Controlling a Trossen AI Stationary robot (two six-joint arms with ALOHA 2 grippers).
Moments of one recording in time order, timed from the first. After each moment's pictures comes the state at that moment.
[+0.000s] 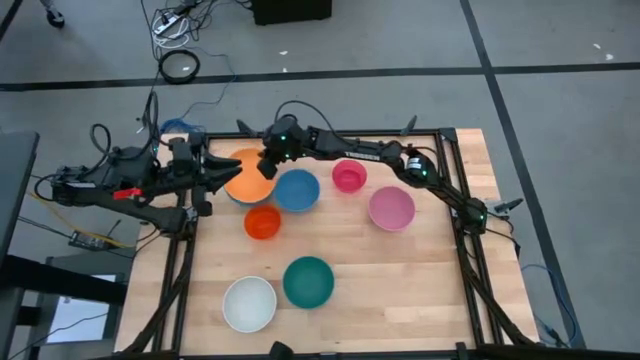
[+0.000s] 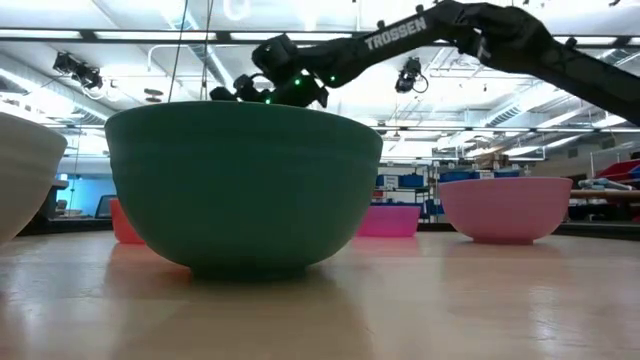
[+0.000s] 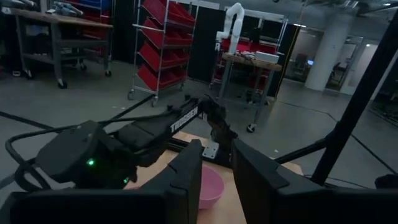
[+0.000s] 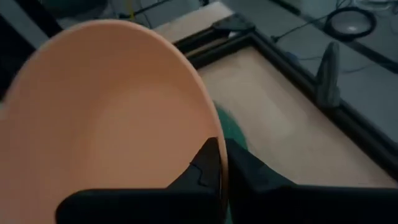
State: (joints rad) left arm -0.17 0.68 1.03 -0.34 -0.41 -0.21; right arm -0.31 2.46 2.27 -0.33 -0.05 0.23
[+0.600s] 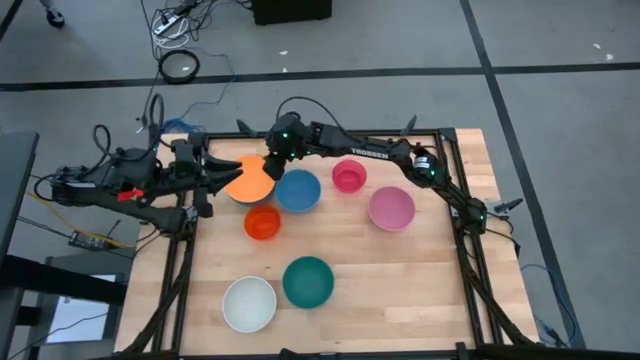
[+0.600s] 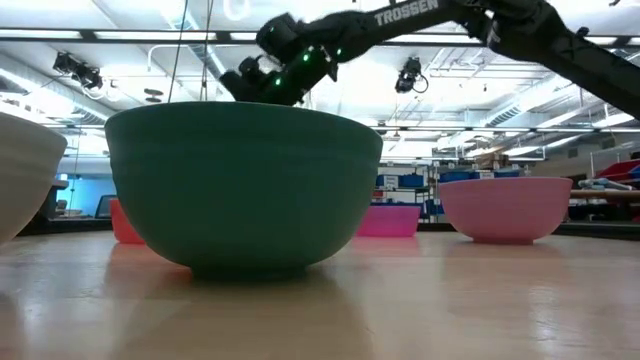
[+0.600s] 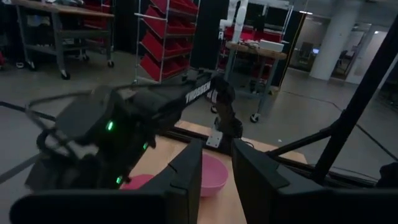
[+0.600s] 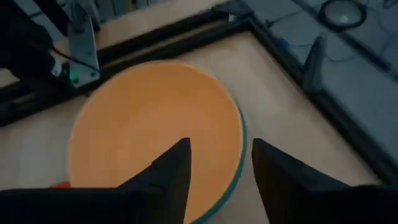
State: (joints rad) left arm -0.17 0.68 1.03 -0.39 -0.41 -0.23; right arm -0.30 2.37 2.27 -0.53 -0.01 0.15
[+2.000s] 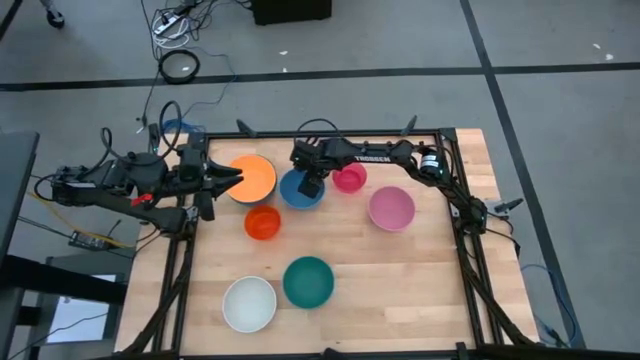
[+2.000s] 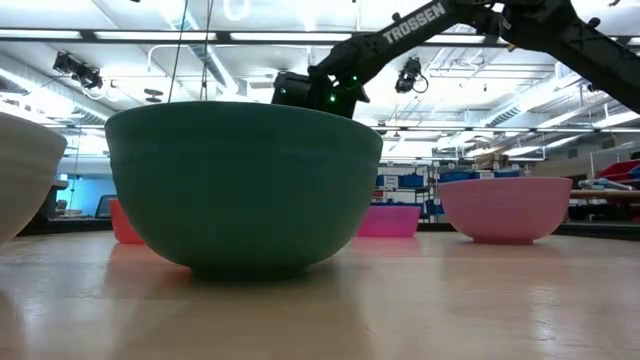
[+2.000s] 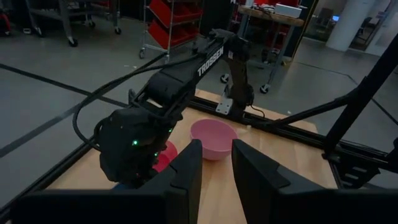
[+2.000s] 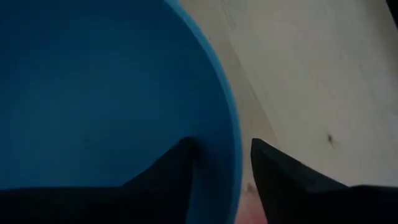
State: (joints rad) left arm -0.17 0.67 1.03 -0.55 -0.42 -0.30; right arm -0.30 2.30 1.92 -0.82 0.18 0.13
